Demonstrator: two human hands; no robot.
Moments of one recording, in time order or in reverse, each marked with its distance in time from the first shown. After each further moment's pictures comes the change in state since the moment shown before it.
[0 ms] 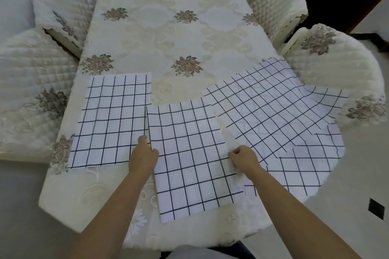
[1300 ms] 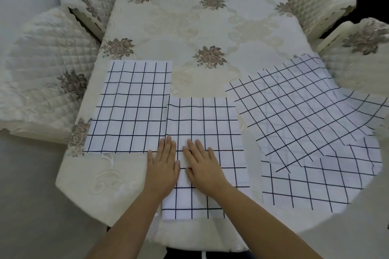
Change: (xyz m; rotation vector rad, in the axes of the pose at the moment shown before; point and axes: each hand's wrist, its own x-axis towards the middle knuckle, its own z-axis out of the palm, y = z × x) left_hand -0.012 -0.065 0.044 0.615 0.140 0.490; right_hand -0.018 -0.026 0.124 -0.720 0.084 -0.980
